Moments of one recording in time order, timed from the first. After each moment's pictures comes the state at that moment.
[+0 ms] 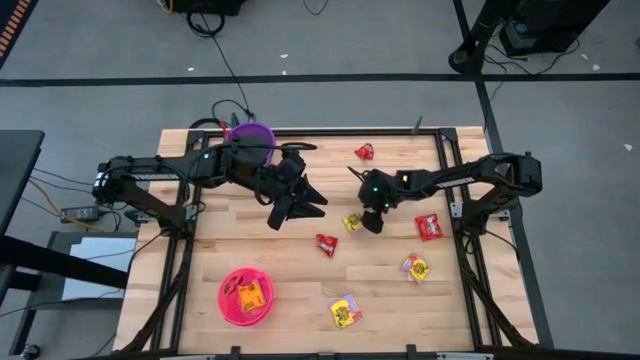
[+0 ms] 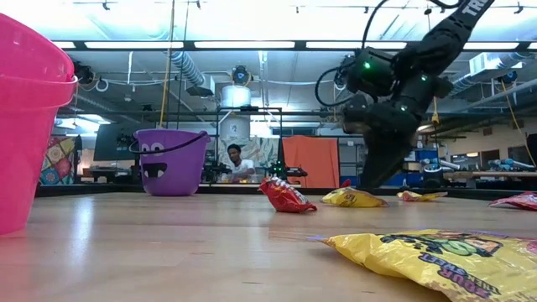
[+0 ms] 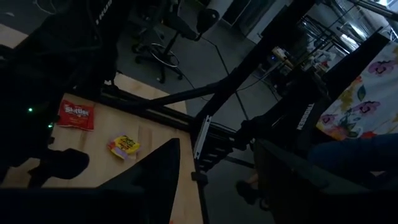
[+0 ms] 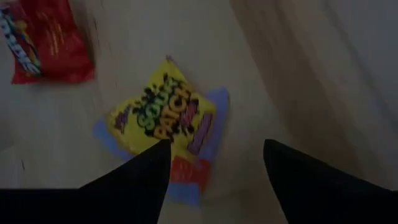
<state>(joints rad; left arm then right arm) 0.00 1.39 1.47 -0.28 0.34 -0.54 -0.25 1.54 0.67 -0.18 -0.20 0.23</state>
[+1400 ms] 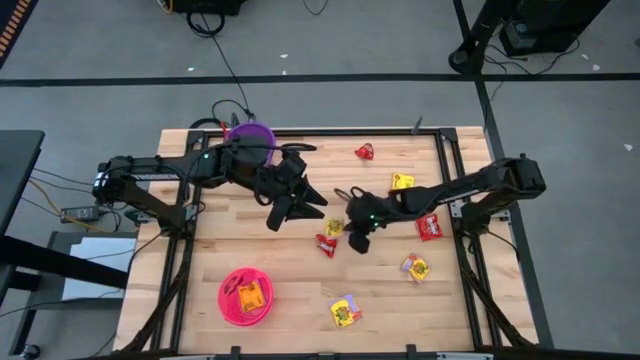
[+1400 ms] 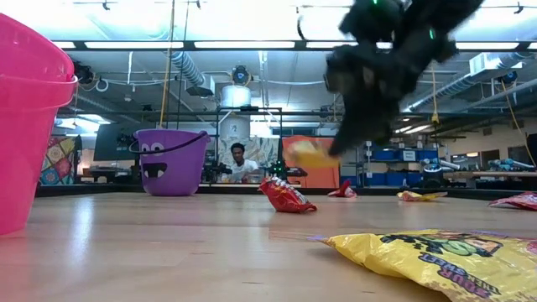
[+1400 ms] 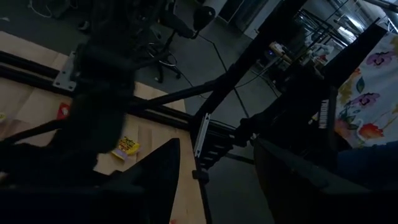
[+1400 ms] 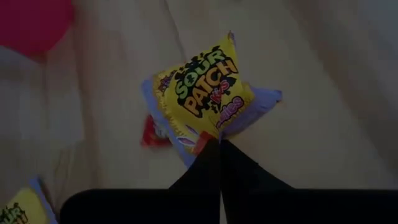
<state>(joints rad) 0.00 1.39 1.47 -0.28 0.35 -0.50 0.05 1.54 0.84 -0.18 0.02 0.48</state>
